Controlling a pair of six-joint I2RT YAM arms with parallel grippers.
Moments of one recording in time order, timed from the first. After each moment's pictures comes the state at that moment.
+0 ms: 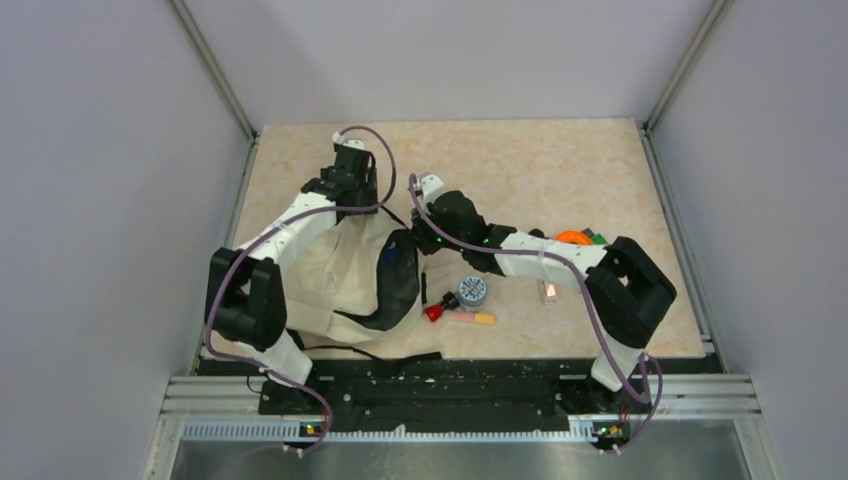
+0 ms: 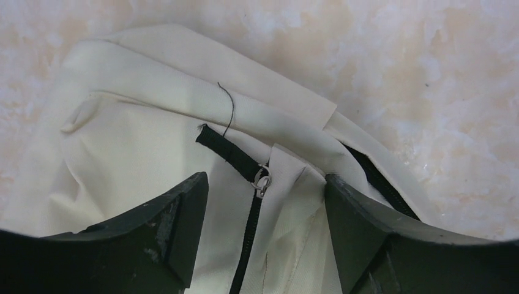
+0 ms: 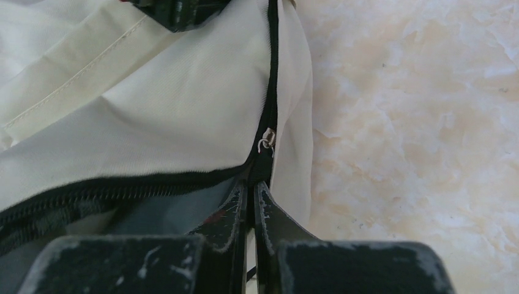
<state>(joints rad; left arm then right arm) -0.32 1.62 1.25 -0.47 -0.35 -0.27 0.87 1.74 1.14 0.14 -0.01 0.23</state>
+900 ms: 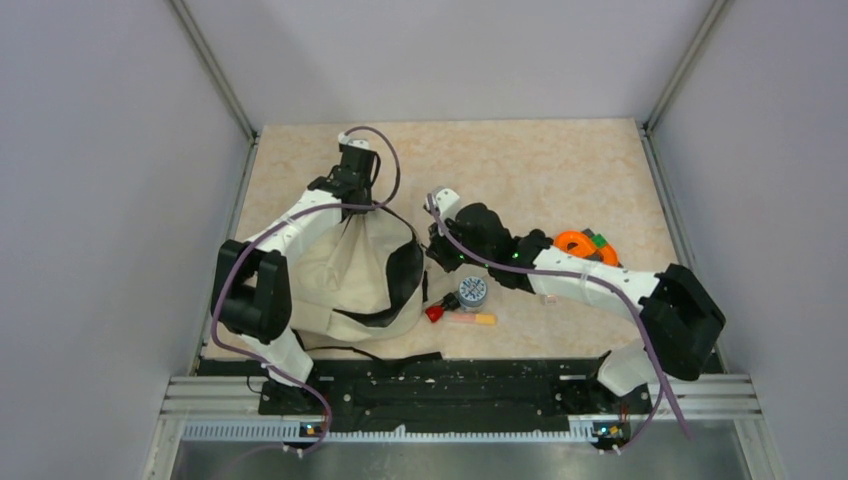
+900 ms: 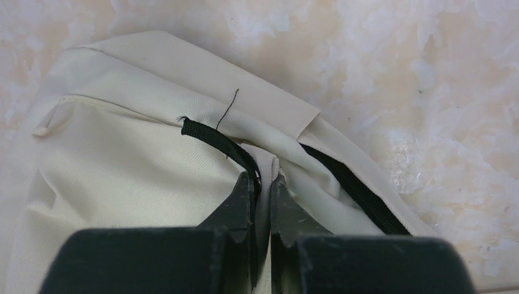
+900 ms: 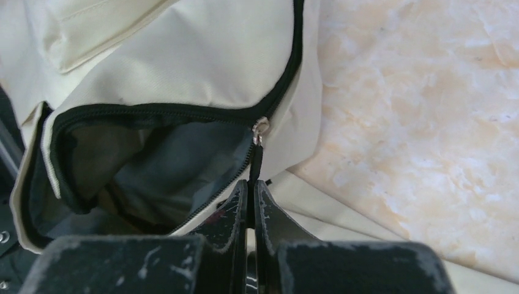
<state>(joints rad) -0.33 1.69 1.28 -0.45 -0.35 -0.27 0.89 1.49 1.00 -0.01 -0.02 0.13</state>
